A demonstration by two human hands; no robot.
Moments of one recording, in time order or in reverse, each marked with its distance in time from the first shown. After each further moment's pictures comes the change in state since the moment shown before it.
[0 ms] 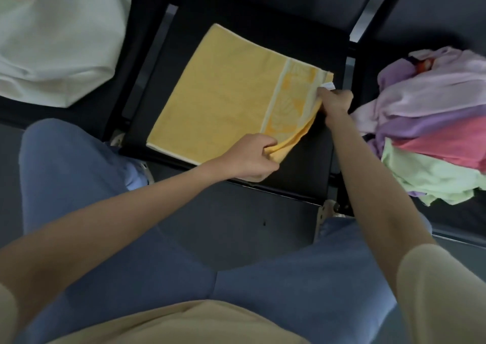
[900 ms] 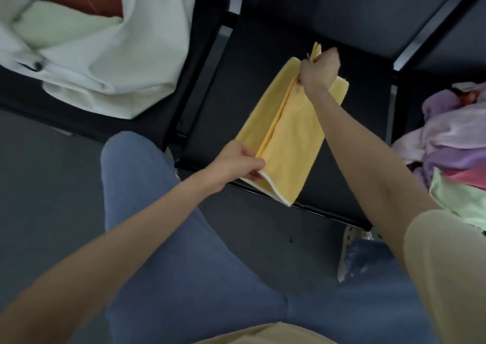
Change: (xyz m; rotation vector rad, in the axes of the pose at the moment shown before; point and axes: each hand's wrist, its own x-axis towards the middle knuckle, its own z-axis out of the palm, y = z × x) left_hand -0.064 -0.082 -0.089 -0.622 0.128 -0.366; right_hand -0.058 -0.093 0.165 -0.289 0.095 -0.435
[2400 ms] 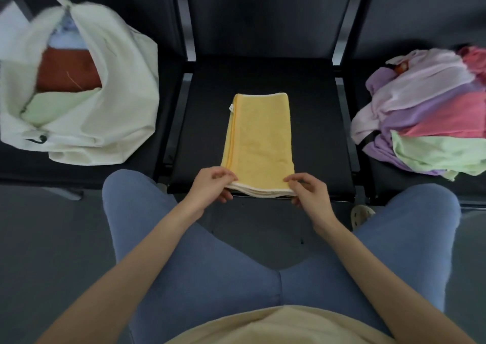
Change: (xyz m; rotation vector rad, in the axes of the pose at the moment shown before) left_hand -0.041 -0.021 0.014 0.138 0.135 0.085; right_hand -0.245 0.121 -0.148 0.469 -0.353 0.278
